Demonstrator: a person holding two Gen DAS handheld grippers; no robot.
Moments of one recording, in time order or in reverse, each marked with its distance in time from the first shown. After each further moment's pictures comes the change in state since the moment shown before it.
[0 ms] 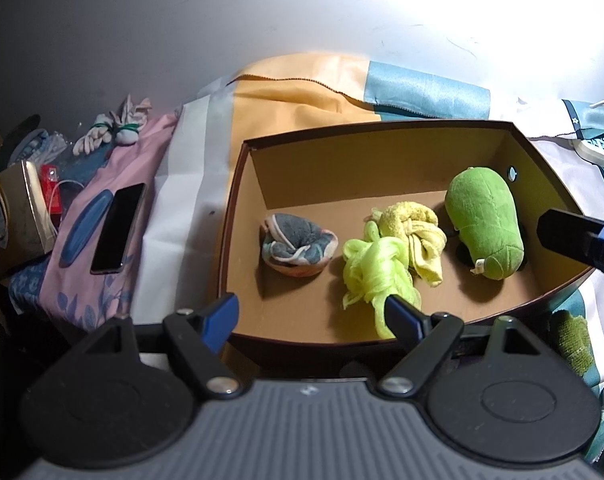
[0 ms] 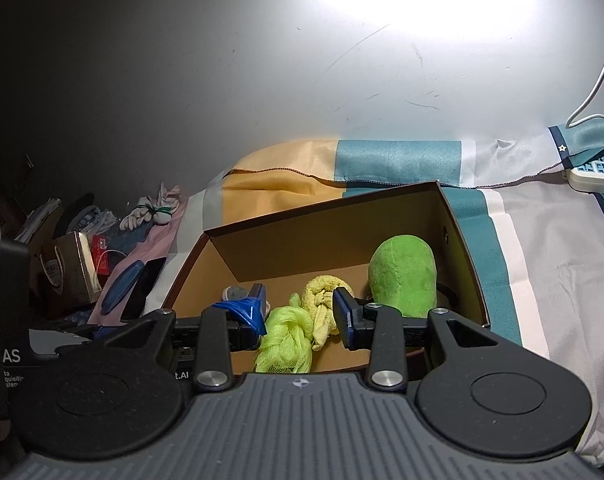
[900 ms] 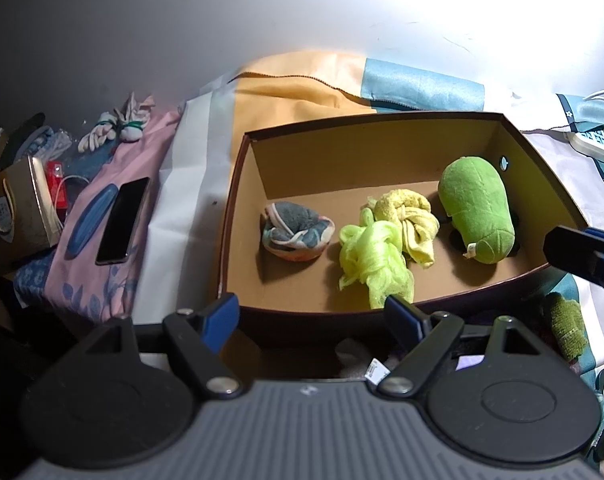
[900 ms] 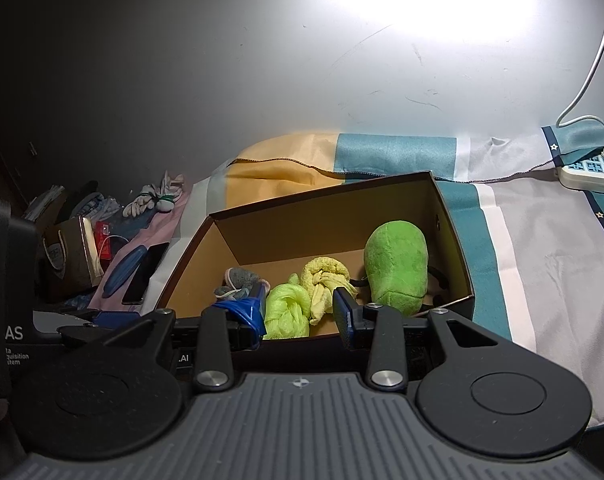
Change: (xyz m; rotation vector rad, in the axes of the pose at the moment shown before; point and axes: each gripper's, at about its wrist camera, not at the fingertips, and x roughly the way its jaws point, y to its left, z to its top) left arm -0.015 -0.004 -0.013 0.002 -0.008 0.001; right arm -0.019 0.003 -0.012 -0.022 0.007 -0.009
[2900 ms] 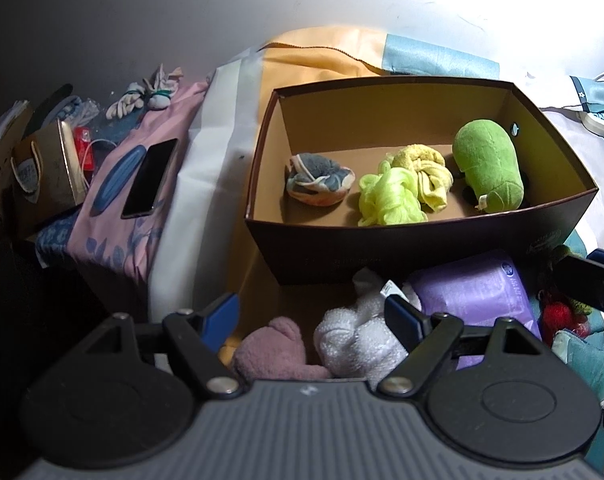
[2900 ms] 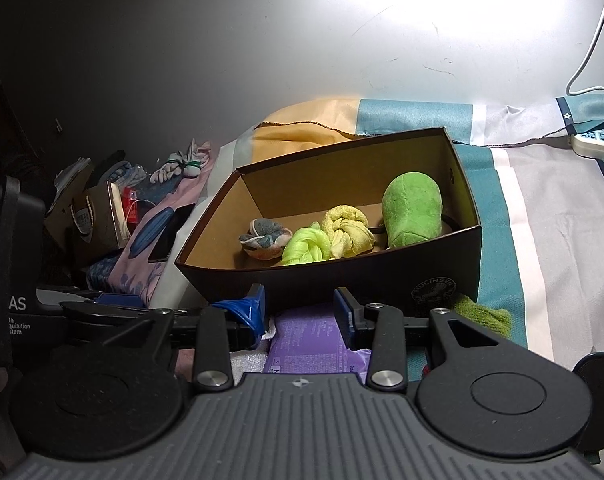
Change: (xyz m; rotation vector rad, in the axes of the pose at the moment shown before) left arm -0.021 0.001 -0.045 -0.040 0.050 0.064; right arm -0.022 -0.002 -0.034 -0.017 0.074 0.082
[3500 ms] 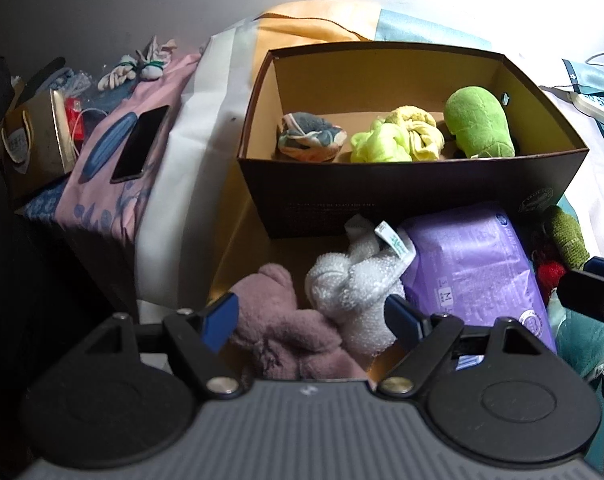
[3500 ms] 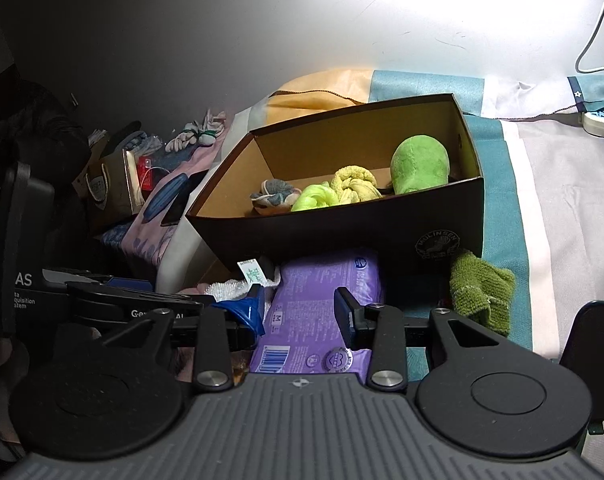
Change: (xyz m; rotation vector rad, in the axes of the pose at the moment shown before) left arm 0.002 0.006 -0.035 -0.022 0.050 -0.056; right arm -0.009 -0.008 -0.027 -0.033 0.072 0.050
